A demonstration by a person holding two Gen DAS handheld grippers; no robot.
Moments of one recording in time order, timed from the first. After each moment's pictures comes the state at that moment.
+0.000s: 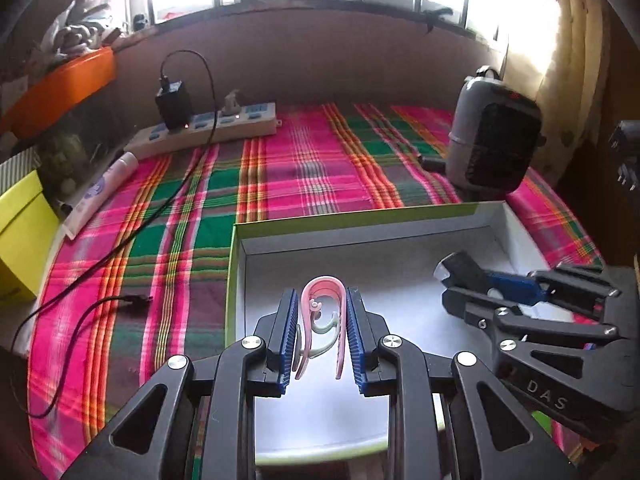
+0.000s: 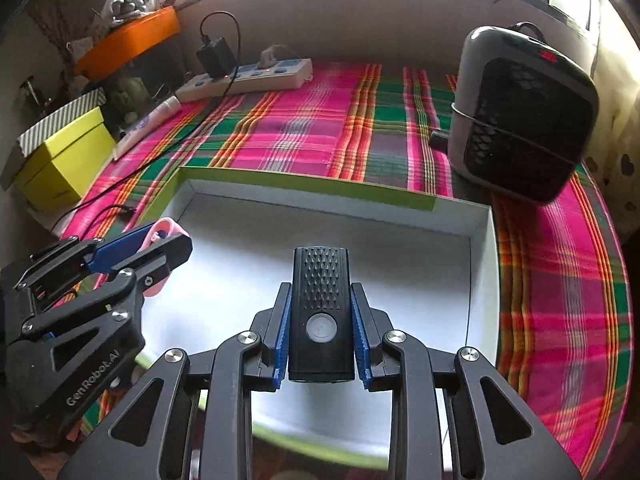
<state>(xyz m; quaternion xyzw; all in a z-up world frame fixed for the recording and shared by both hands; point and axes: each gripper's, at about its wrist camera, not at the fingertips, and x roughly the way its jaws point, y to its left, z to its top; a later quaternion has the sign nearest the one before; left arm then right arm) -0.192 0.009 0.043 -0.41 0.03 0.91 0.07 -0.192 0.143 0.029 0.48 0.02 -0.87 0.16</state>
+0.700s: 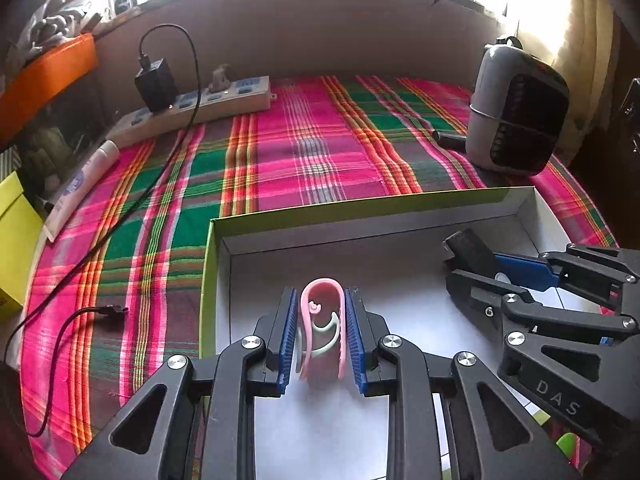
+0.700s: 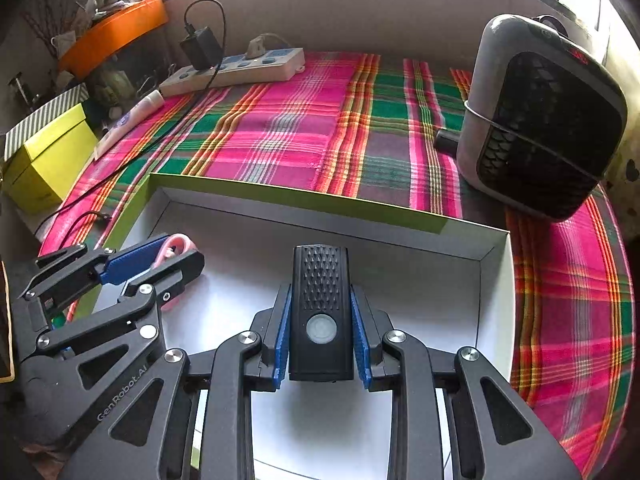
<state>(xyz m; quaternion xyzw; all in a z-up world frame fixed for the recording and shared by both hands) -0.222 0.017 0.018 -0.44 0.04 0.89 0.07 -0.220 0.141 0.018 0.49 0.03 -0.86 0.15</state>
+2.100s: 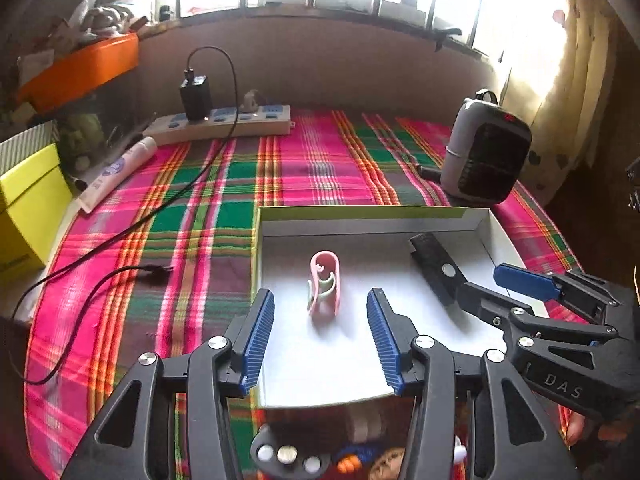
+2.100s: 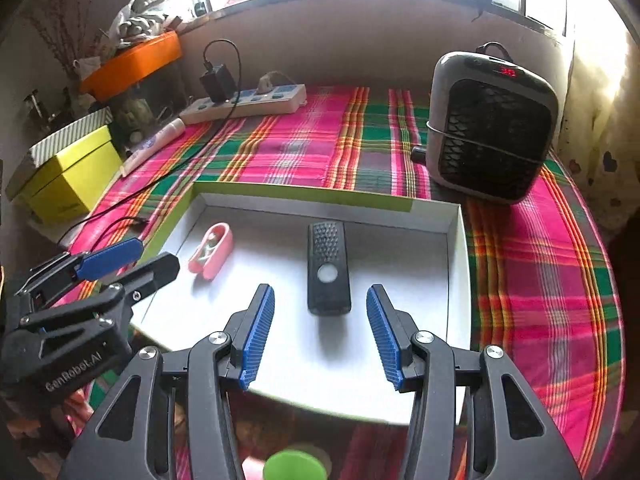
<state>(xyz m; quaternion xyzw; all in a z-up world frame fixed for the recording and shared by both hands) -0.156 -0.013 0.058 -0.40 -0.02 0.91 0.07 -0.161 0.153 0.048 0.44 0.01 -0.89 0.14</state>
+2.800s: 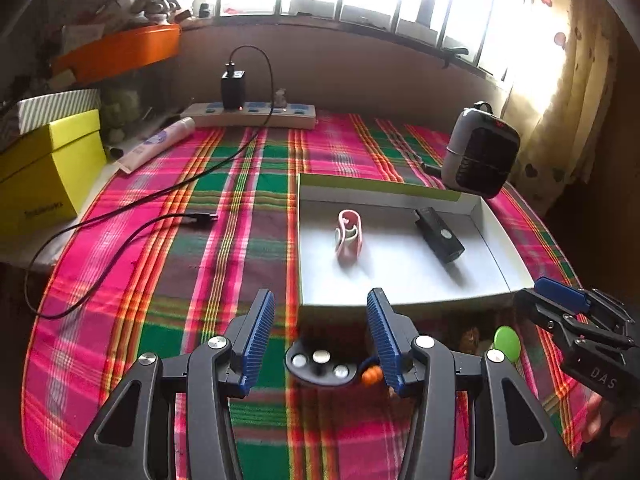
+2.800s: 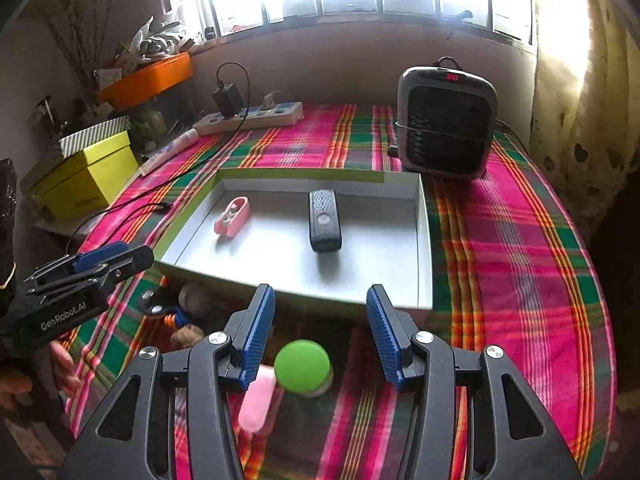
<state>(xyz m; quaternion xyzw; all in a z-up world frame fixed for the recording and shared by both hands) -0.093 -0.044 0.055 -0.39 -0.05 0.92 0.06 -0.083 0.167 0.058 0.39 -0.01 -0.91 0.13</state>
